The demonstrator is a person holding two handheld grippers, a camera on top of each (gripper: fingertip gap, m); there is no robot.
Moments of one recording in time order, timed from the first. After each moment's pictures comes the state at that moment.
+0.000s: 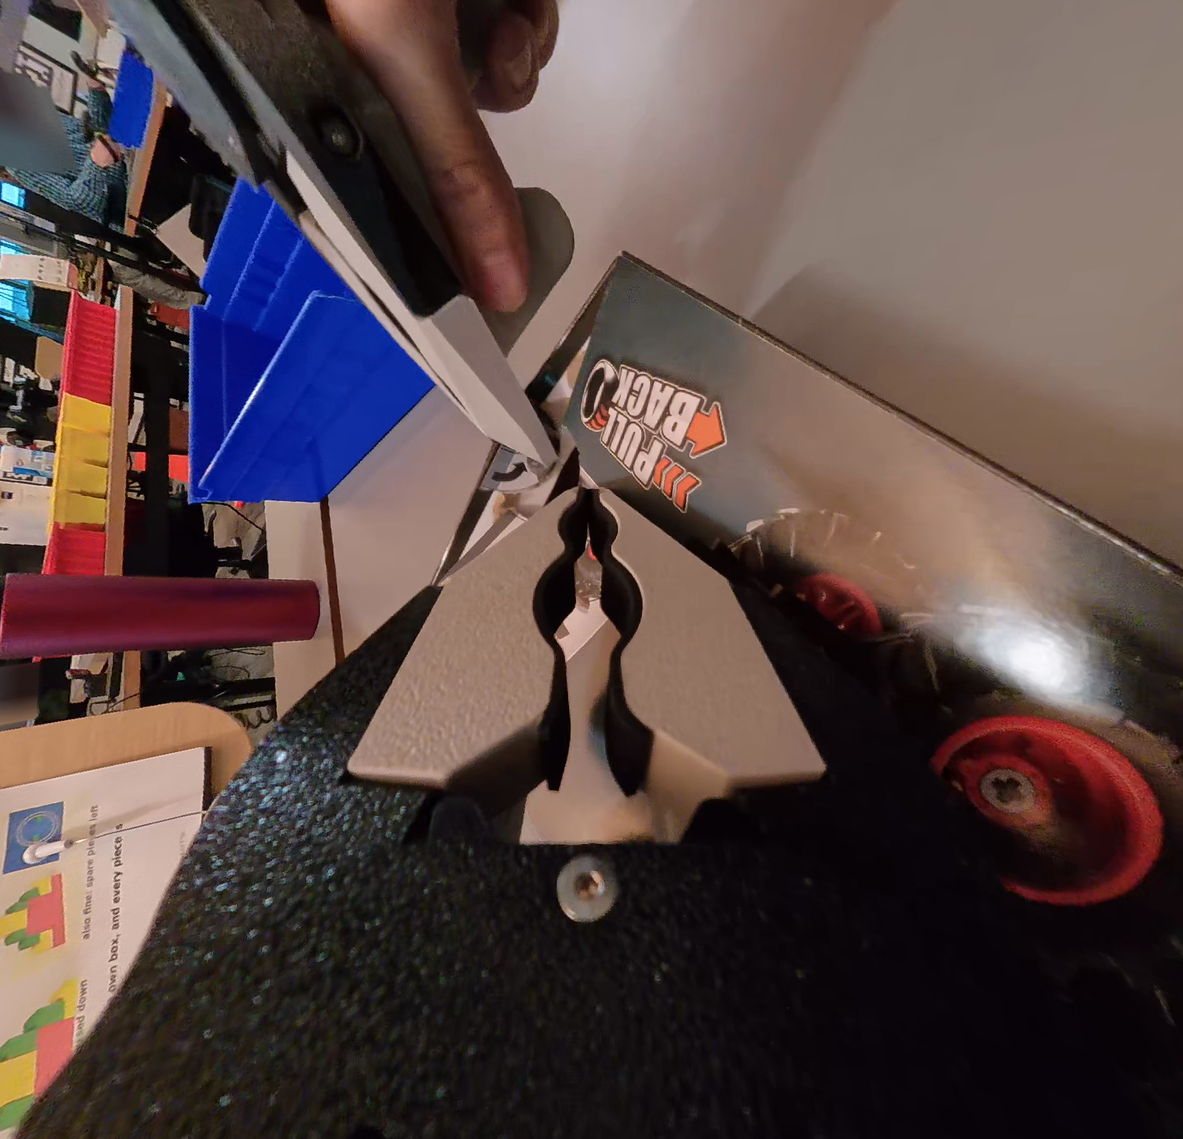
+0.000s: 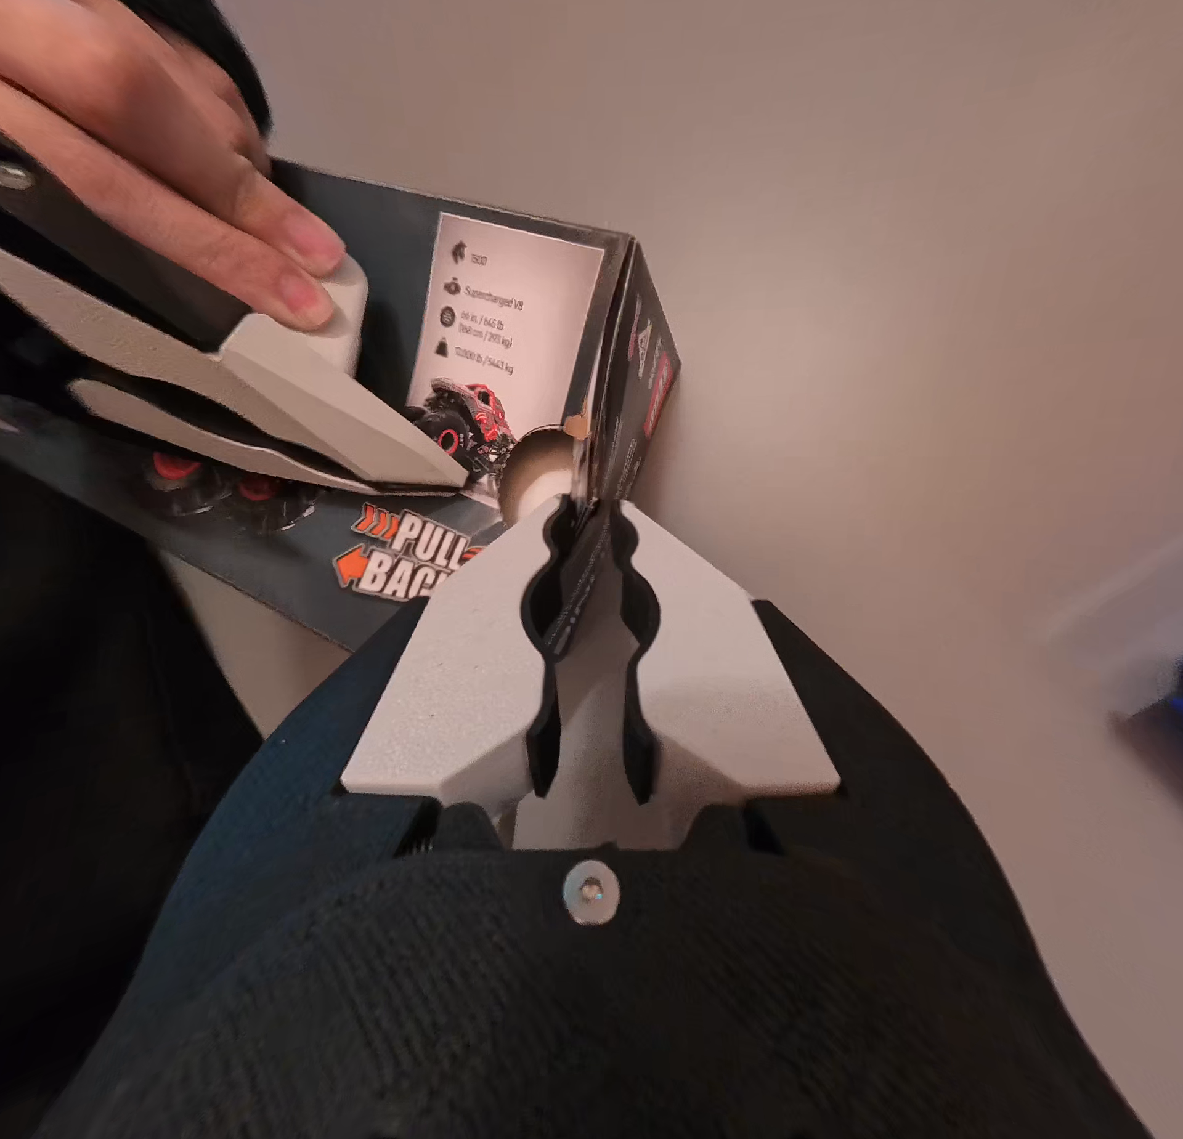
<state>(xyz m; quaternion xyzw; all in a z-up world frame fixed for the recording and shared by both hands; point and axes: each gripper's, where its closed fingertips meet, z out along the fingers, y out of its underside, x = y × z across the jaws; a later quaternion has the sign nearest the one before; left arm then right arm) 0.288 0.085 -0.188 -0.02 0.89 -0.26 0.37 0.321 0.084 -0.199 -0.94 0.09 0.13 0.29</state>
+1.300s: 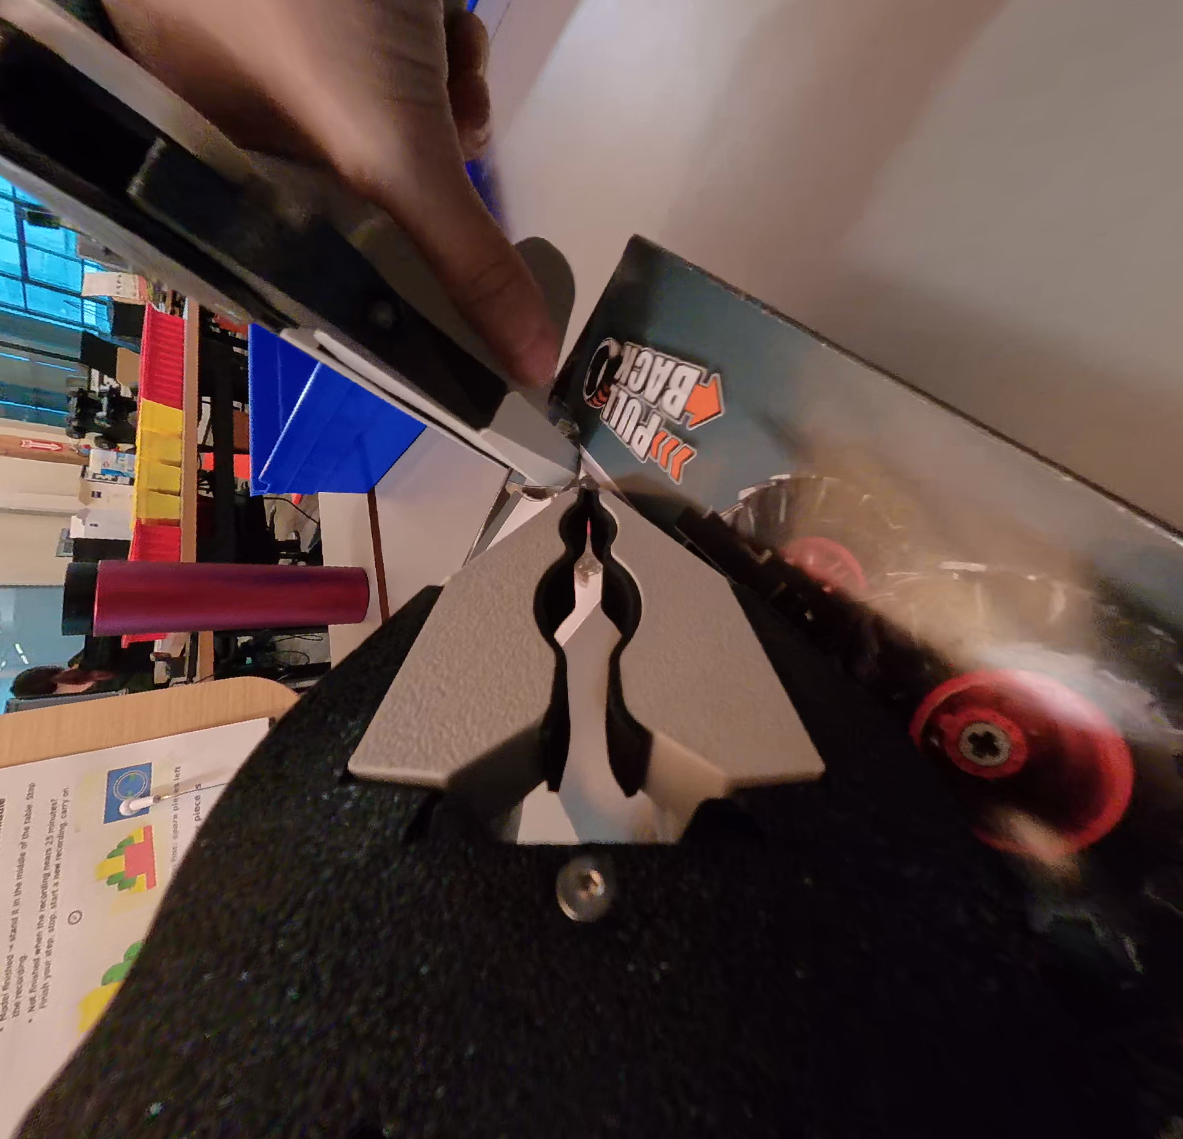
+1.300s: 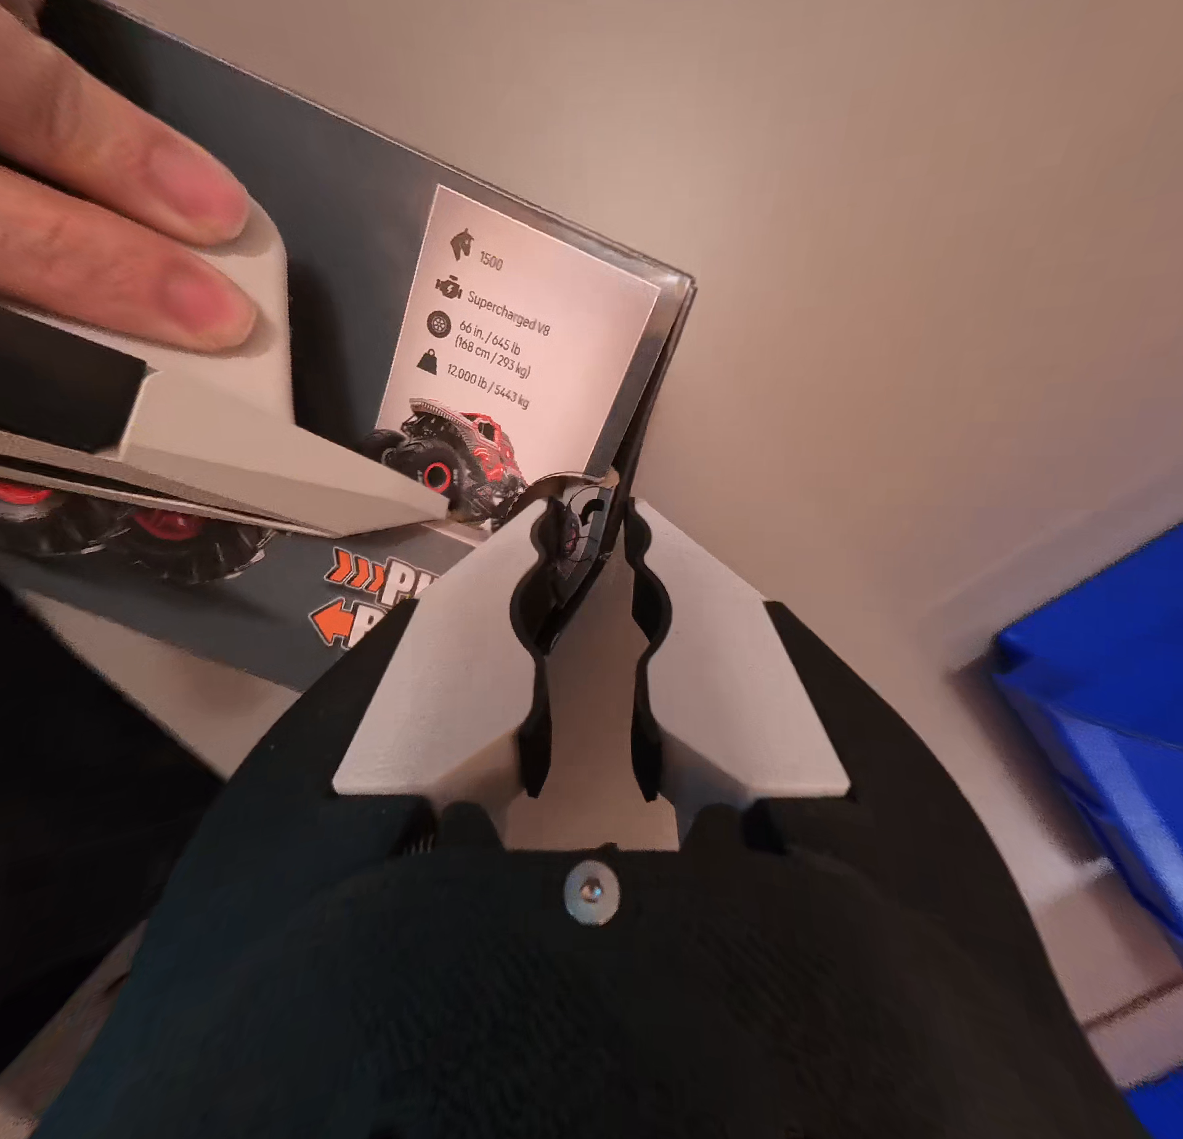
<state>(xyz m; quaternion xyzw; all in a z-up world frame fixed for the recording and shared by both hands) 0.286 0.092 -0.181 0.00 0.88 -0.24 0.41 0.320 0.095 -0.206 -0.99 0.04 0.01 0.16</state>
